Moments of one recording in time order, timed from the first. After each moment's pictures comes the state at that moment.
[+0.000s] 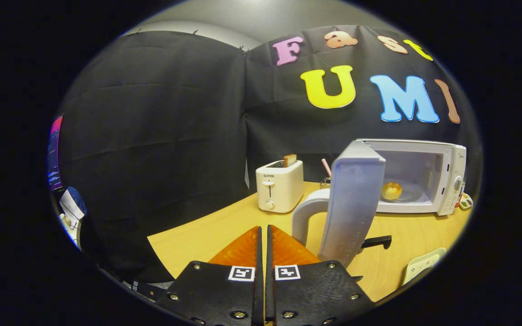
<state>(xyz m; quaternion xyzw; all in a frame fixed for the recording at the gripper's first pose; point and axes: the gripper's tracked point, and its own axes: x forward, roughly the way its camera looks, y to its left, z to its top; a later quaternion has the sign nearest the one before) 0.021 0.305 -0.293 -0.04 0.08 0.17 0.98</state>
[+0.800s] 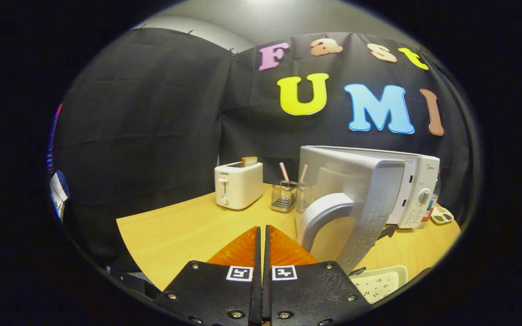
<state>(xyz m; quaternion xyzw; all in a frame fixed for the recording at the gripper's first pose) 0.019 0.165 -0.280 -0.07 0.06 0.10 0.99</state>
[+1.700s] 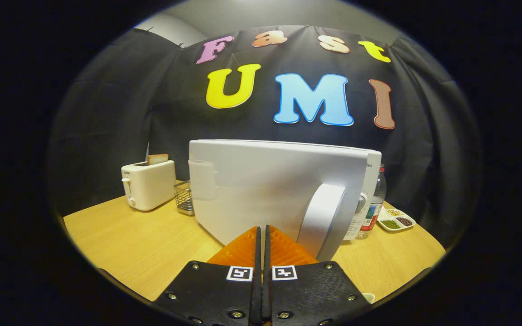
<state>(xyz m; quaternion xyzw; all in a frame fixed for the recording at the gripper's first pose) 0.100 -0.023 -0.257 -0.08 0.05 -0.07 0.99</state>
